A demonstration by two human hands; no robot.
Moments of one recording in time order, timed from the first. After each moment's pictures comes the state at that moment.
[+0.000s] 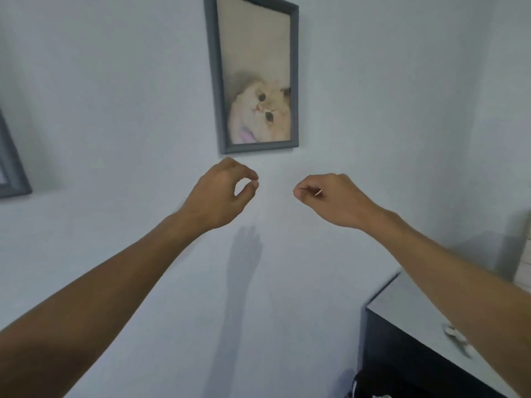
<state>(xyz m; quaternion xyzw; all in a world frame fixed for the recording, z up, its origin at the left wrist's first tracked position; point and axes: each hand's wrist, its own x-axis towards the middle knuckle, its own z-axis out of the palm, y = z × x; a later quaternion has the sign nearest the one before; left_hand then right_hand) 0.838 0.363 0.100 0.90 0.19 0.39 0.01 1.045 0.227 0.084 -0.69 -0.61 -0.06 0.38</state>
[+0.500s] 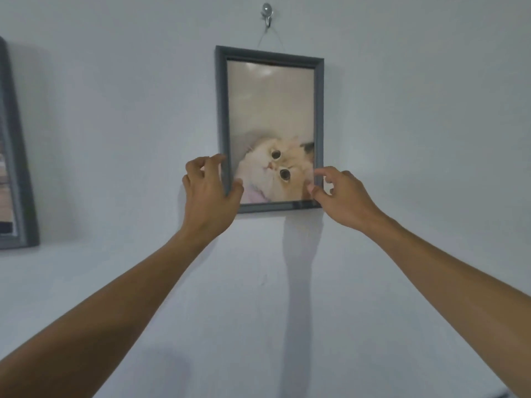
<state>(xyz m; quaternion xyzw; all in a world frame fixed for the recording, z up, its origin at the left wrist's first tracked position) 0.908 0.389 0.169 0.72 0.41 0.56 -0.05 1.154 0.344 0.169 -0.60 -0.65 -0.06 0.46</state>
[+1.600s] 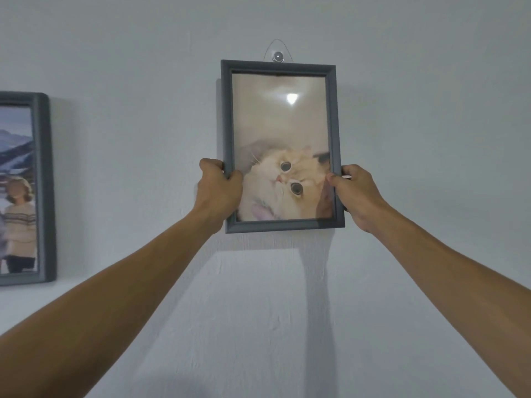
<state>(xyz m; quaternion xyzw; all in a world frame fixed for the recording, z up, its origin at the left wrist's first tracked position) 0.920 0.404 0.251 0.63 0.40 0.65 0.17 1.153 0.380 0.241 -0.47 -0.54 0.14 0.68</state>
